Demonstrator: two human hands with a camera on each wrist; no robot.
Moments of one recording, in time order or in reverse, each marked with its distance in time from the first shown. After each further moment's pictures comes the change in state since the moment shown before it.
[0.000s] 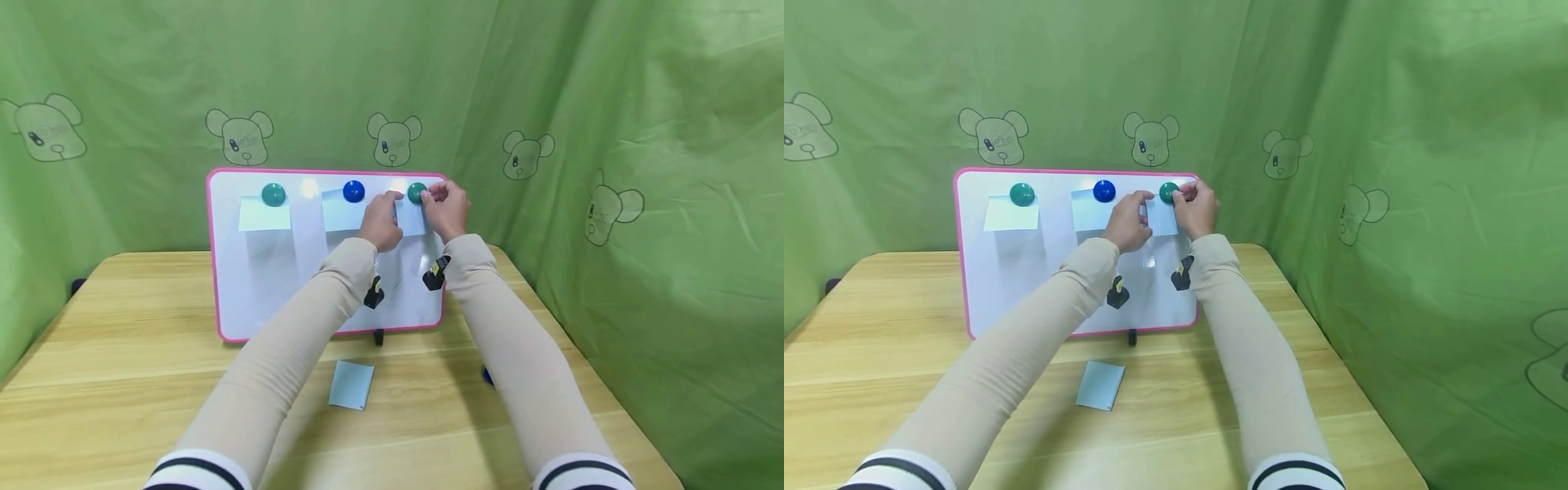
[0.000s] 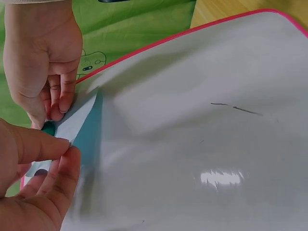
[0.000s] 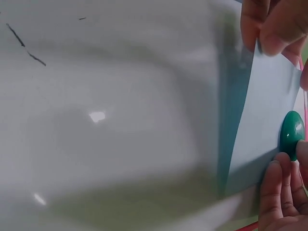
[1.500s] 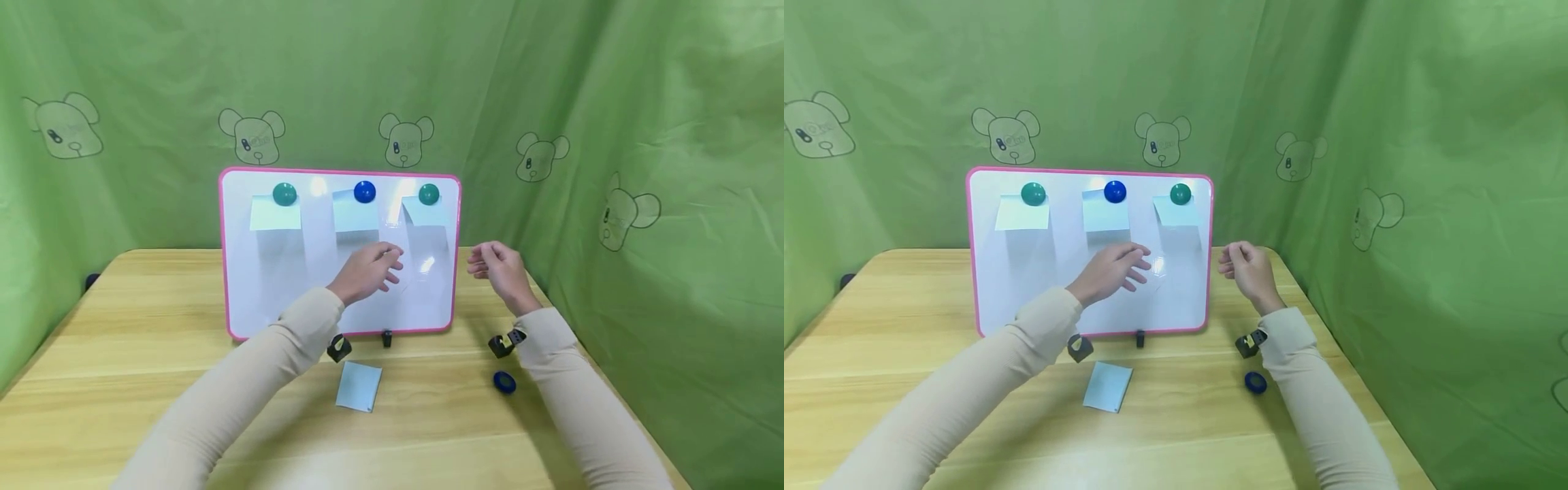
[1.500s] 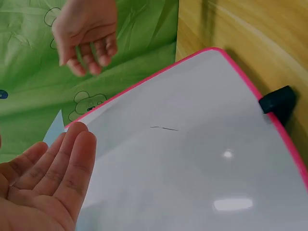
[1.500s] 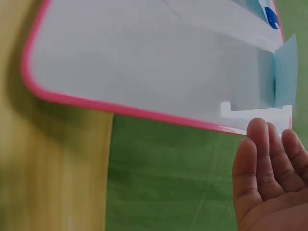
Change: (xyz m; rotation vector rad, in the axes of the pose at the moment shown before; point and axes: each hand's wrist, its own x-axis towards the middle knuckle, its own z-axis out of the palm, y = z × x) left_hand -0.089 -0.036 -0.016 -0.294 -0.214 0.042; right_hand -0.066 0.071 -0.090 0.140 -0.380 -0.034
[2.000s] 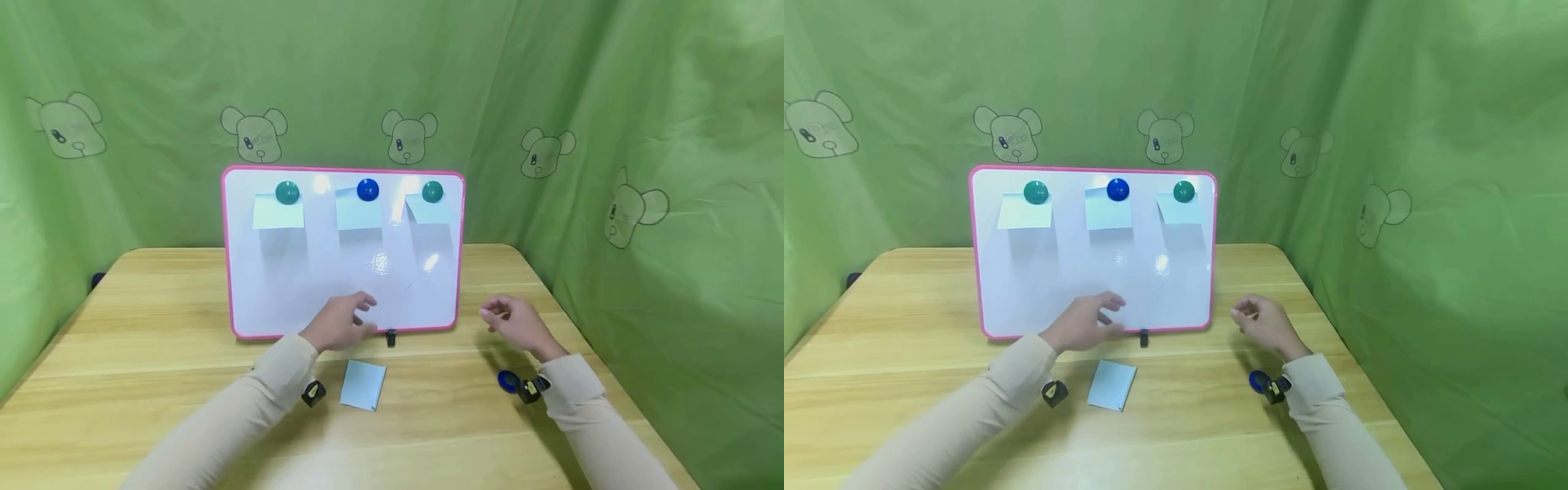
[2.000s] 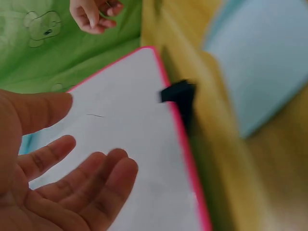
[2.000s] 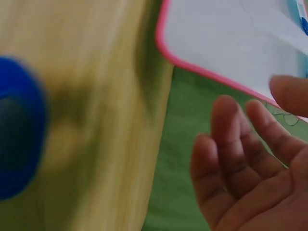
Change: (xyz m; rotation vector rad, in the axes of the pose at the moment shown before) left_hand -0.055 -0.060 0.002 0.295 -0.121 -0.098; right_hand -0.058 0.058 -0.015 -0.396 -0.219 0.052
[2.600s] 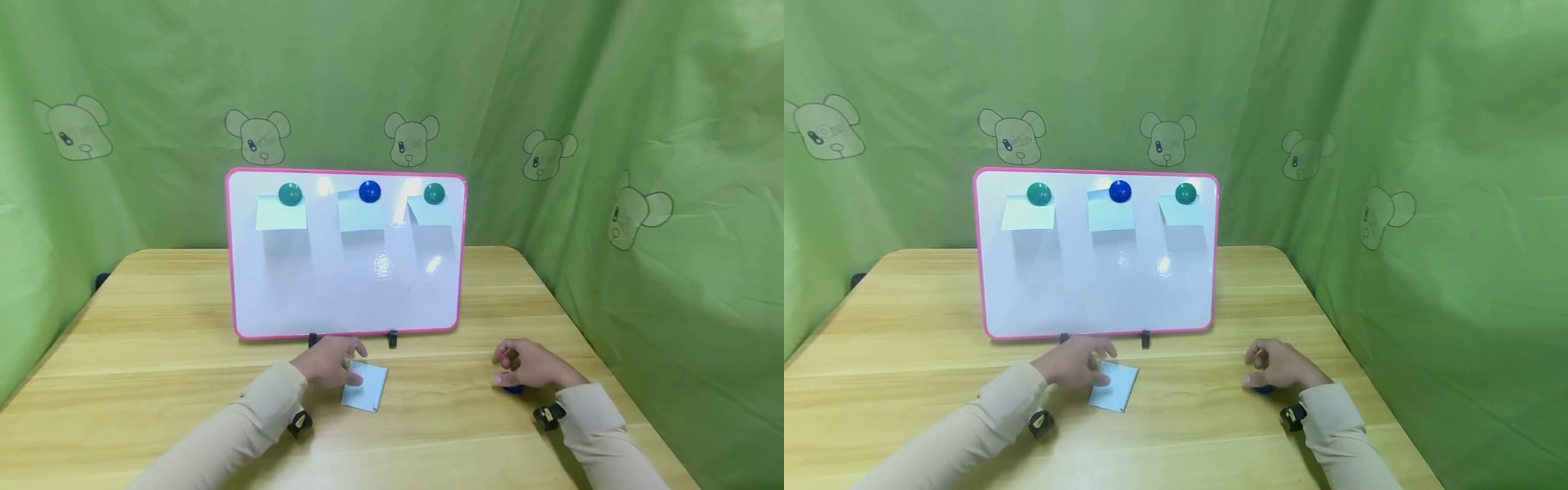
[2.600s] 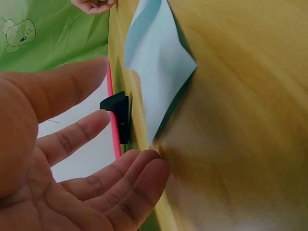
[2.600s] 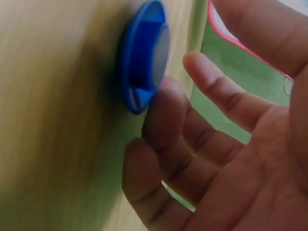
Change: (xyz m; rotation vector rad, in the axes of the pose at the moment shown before) left_hand -0.033 -0.032 0.026 0.098 -0.172 -0.020; right_hand -0.039 0.038 0.002 -0.065 -0.380 0.000
